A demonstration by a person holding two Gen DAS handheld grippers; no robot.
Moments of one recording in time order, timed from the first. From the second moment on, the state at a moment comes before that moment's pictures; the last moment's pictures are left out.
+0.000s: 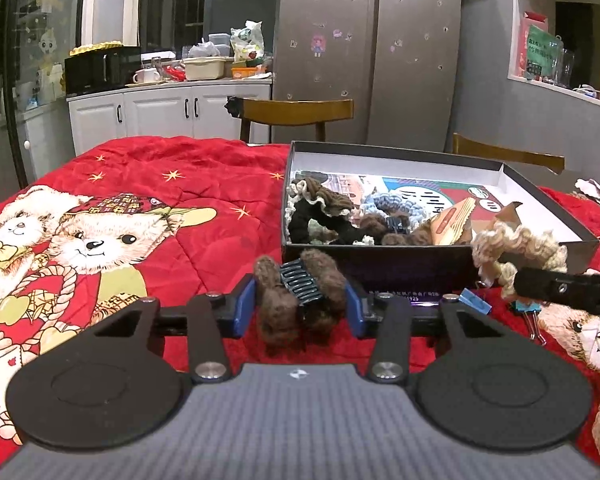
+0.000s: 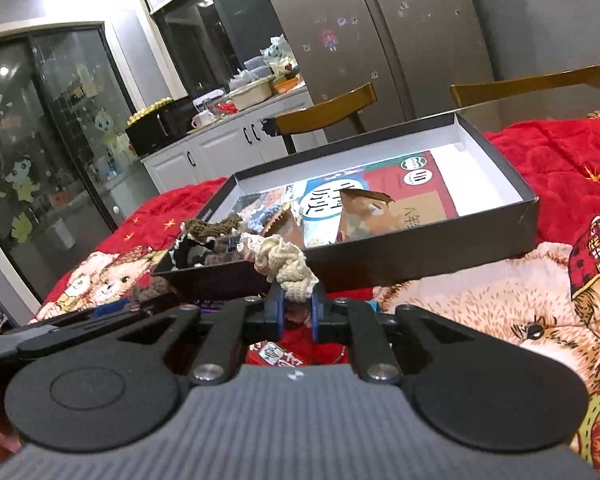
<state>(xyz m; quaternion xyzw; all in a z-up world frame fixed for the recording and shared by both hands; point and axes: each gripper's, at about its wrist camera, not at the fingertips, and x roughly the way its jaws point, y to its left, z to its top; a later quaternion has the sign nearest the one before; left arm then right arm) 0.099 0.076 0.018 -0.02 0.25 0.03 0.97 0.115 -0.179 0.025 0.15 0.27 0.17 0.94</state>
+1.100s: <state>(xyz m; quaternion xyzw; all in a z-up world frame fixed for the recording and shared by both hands) 0.101 0.079 0.057 -0.02 0.22 0.04 0.97 0.118 -0.195 0.061 0.21 0.21 0.21 0.93</state>
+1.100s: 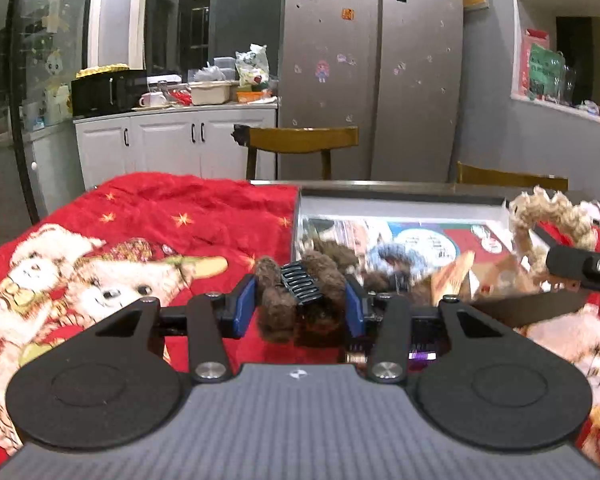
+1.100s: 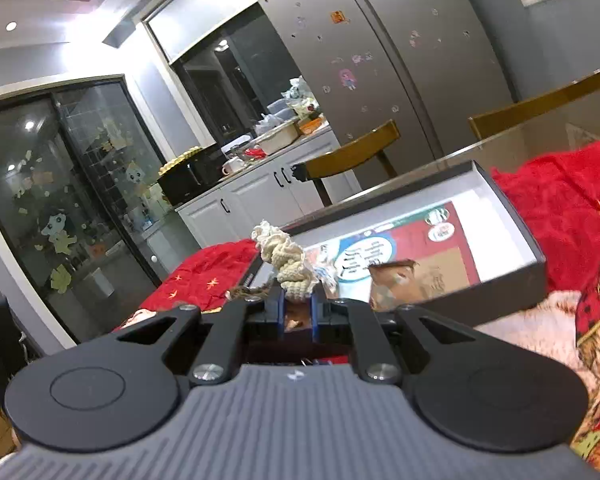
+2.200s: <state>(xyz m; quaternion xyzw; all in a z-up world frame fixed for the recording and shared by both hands) 0.189 0.026 0.187 -0.09 0.19 -0.07 0.97 0.202 -0.242 0.141 0.23 0.21 0.23 0.92</state>
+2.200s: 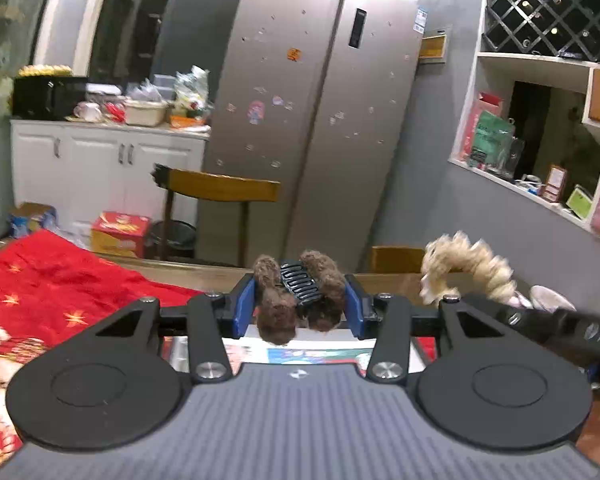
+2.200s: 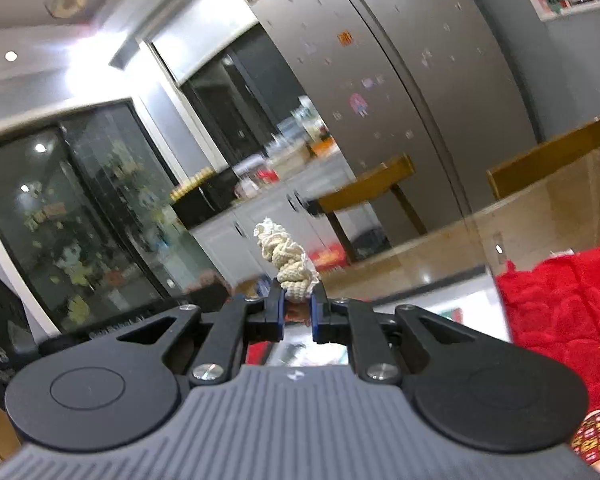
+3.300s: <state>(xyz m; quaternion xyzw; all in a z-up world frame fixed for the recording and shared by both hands) 0.305 -0.025 0.044 -0.08 0.39 -0.11 0.91 0.274 -0.257 0.022 0.26 0.41 0.15 0.86</state>
